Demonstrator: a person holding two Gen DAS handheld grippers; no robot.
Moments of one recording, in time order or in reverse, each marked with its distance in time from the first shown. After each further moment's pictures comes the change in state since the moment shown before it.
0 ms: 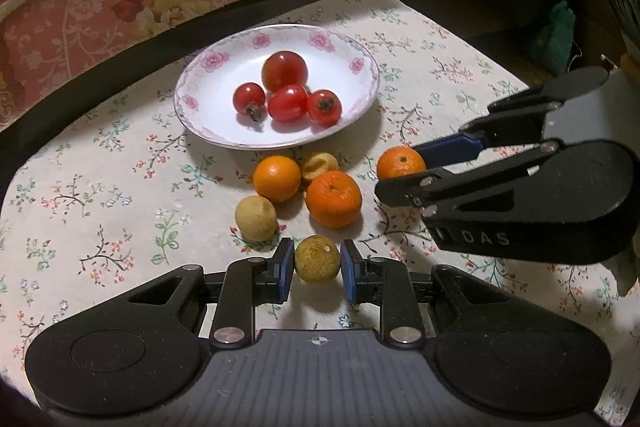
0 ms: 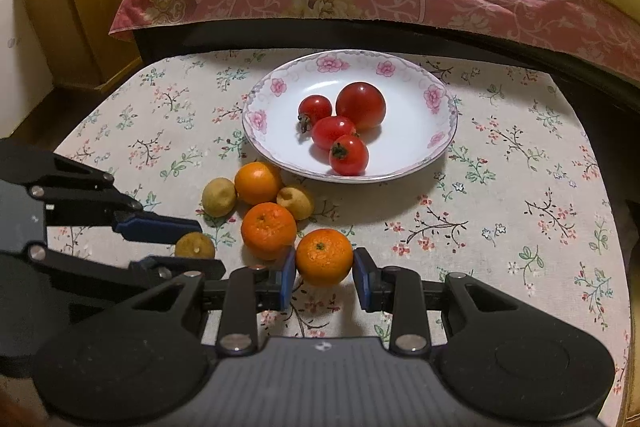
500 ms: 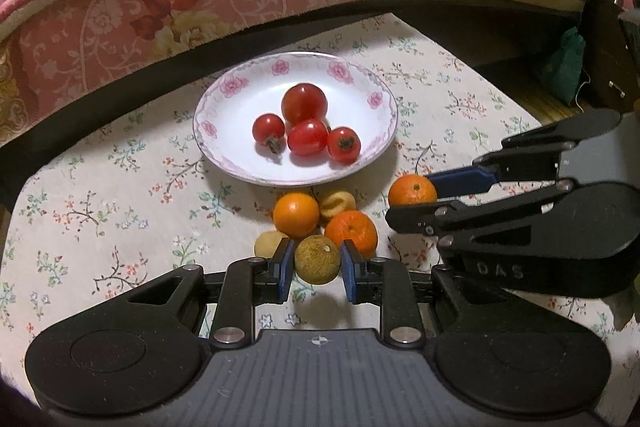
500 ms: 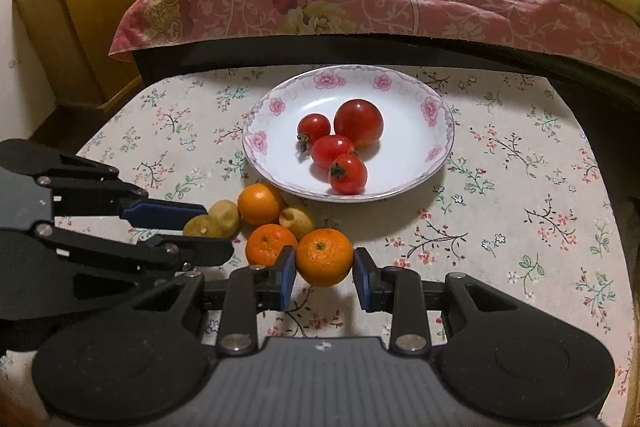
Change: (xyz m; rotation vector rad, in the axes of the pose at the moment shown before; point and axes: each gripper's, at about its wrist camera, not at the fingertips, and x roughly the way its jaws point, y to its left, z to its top) left arm -0.005 0.010 0.021 -0.042 -0.046 0.013; right arm -0.004 -0.004 0.007 0.039 -0.027 0.021
